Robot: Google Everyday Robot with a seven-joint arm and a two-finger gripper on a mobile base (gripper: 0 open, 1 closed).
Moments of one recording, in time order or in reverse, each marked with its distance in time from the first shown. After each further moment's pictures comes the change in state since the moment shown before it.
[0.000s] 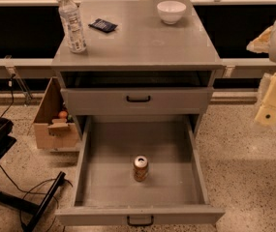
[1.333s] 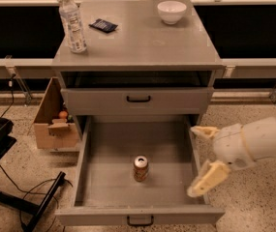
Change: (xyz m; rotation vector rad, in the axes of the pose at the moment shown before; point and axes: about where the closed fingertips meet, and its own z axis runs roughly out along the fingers) arm -0.017 0.089 0.217 -0.218 -0.554 0.067
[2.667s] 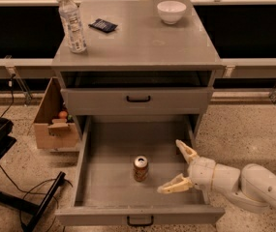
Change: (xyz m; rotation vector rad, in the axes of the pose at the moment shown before) arm 0.064 -0.053 0.142 0.220 -0.557 0.087
